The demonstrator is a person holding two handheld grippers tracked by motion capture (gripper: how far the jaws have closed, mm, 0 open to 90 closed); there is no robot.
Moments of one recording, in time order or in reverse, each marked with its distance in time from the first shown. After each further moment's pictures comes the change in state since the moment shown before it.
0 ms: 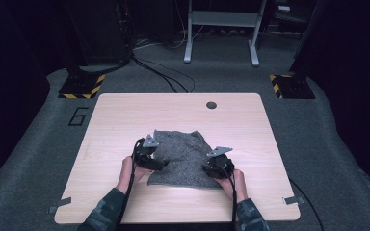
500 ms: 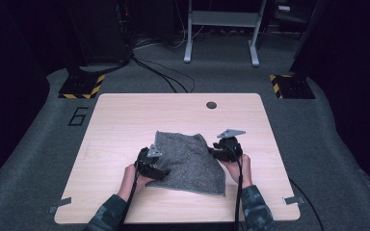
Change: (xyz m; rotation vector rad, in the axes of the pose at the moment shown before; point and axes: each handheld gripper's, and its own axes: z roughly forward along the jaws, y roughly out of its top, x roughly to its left) left arm -0.013 -0.023 0.010 0.036 0.015 0.031; right arm -0.049 0.043 -0.020 -0.115 -0.005 0.110
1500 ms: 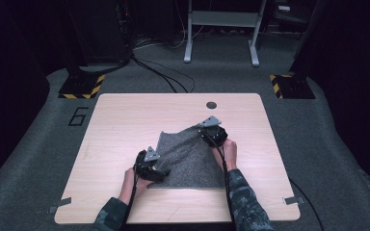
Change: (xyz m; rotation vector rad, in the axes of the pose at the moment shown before) left arm -0.003 -0.010 0.000 -0.069 0.015 -0.018; right arm 0.022 0.046 0.040 -0.061 -0.310 -0.180
